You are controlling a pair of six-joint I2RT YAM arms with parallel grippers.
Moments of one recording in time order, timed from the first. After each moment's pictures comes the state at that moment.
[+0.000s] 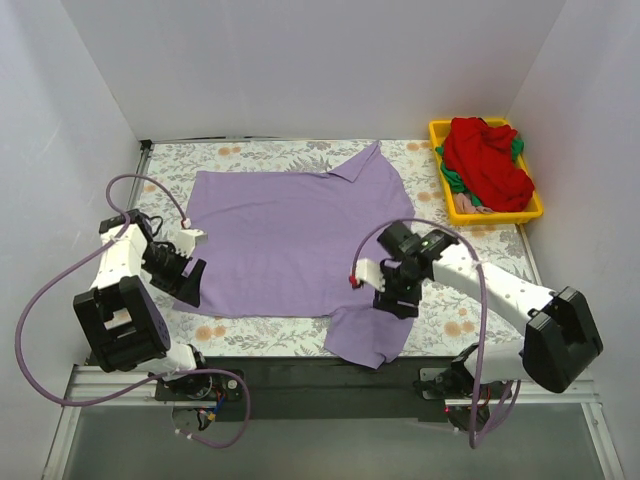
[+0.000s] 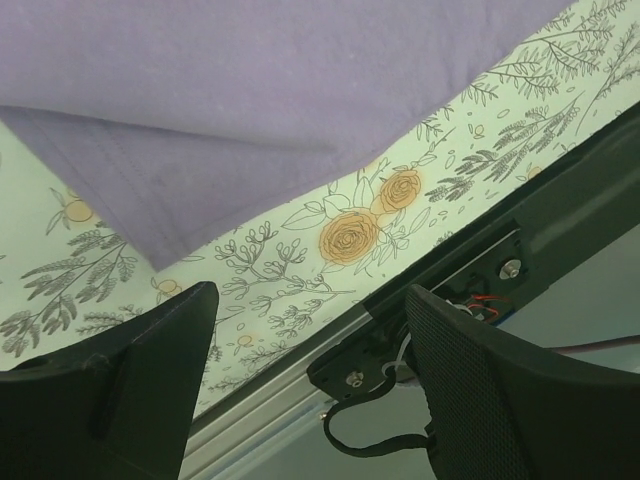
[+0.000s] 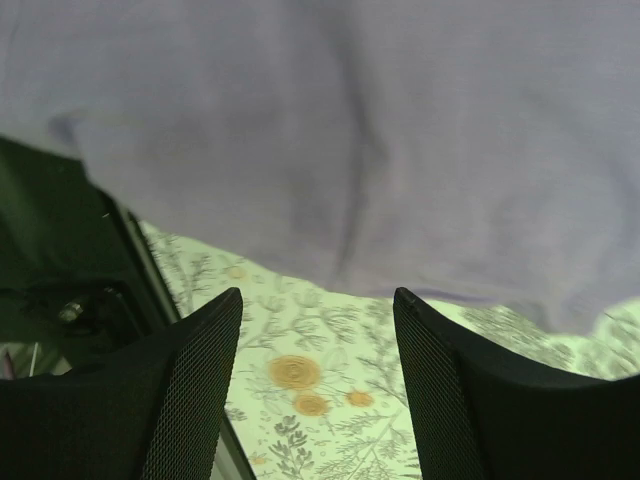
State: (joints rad) left arm 0.37 1.46 1.05 -1.26 0.39 0.91; right arm 0.63 1.33 0.99 -1.01 -0.24 -0.77
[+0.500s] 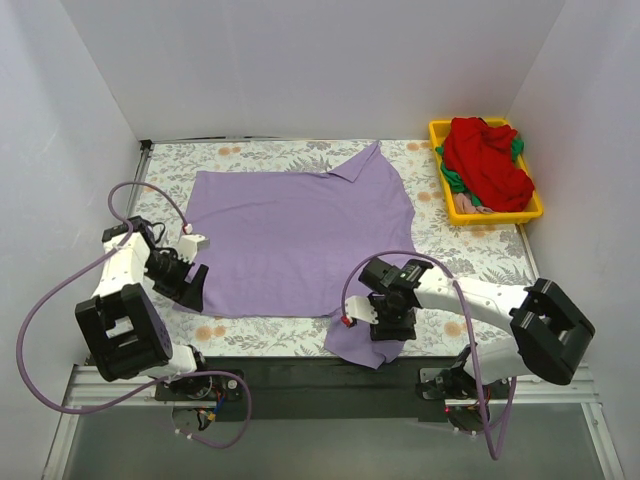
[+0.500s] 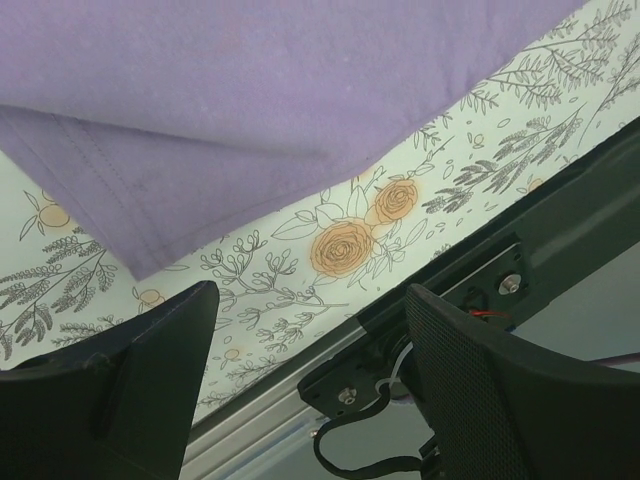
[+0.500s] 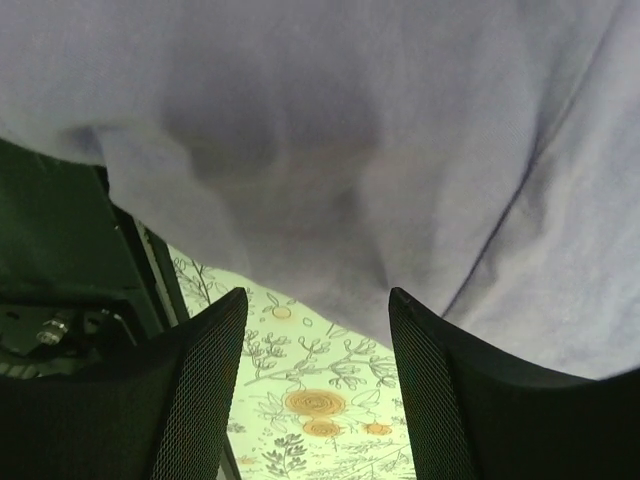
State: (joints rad) left arm 0.37 1.41 0.96 -1.21 0.39 0.90; right arm 0.91 1.37 0.77 -0.92 -0.13 -0.74
